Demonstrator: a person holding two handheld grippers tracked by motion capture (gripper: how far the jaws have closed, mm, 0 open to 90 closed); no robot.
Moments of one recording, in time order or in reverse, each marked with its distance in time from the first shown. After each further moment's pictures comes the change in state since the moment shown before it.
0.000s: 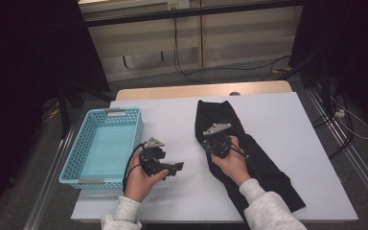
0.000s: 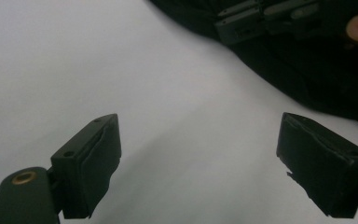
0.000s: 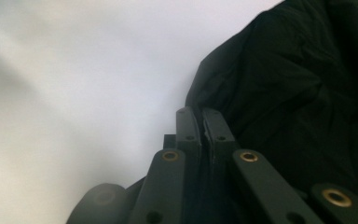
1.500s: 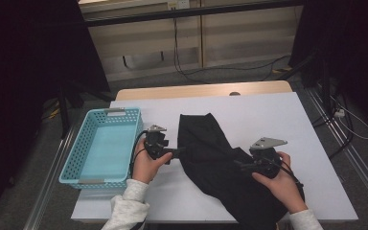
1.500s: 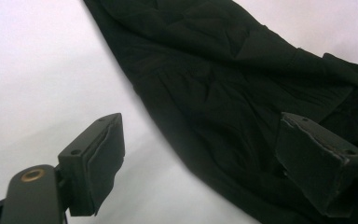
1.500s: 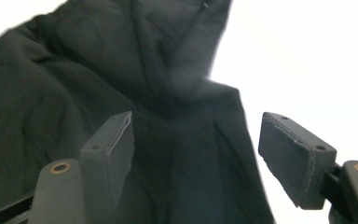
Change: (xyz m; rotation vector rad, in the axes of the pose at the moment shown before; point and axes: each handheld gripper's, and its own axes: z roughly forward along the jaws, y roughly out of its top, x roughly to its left) left arm 0.022 0.031 0.030 -0.018 0.004 -0.079; right arm -0.039 -0.077 -0.110 -0.029 -0.074 0.118
